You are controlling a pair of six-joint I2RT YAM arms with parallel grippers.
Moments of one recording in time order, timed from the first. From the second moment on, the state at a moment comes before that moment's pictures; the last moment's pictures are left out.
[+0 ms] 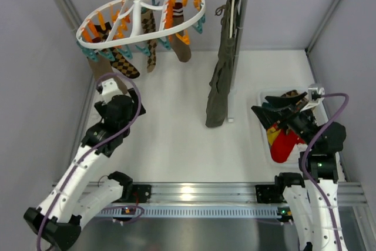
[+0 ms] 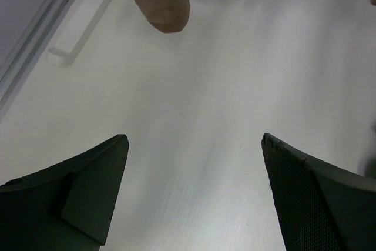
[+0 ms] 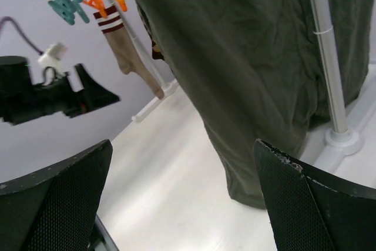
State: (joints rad) left arm -0.44 0.80 0.91 -0.64 -0.62 -0.53; right arm -0.04 0.44 0.63 0.05 -0.73 0.62
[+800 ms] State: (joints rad) left arm -0.14 1.45 0.61 0.65 -0.59 -0.30; right arm 0.18 0.39 0.56 0.13 -0.81 0.63
